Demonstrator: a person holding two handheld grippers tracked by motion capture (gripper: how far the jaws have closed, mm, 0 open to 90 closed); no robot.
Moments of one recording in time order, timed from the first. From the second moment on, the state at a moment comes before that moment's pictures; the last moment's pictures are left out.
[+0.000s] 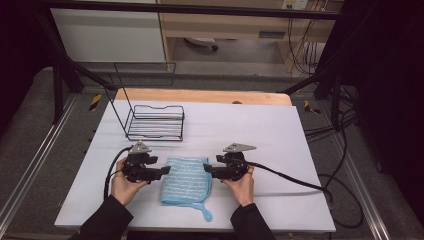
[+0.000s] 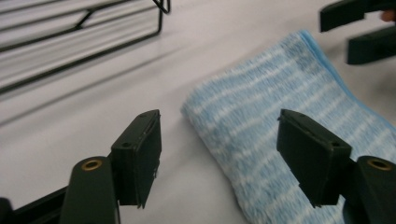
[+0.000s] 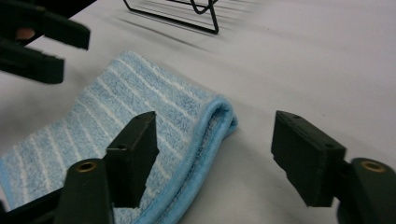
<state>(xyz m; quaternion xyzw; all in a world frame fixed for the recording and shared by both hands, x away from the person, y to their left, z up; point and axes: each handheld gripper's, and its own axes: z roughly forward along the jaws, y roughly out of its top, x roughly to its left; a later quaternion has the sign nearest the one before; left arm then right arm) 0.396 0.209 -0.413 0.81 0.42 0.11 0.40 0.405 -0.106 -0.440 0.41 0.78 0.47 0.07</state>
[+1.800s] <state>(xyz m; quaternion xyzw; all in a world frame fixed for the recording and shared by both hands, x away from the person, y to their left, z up) 0.422 0.190 -0.444 0.82 0.44 0.08 0.36 0.434 -0.080 -0.457 0.42 0.80 0.43 0.03</state>
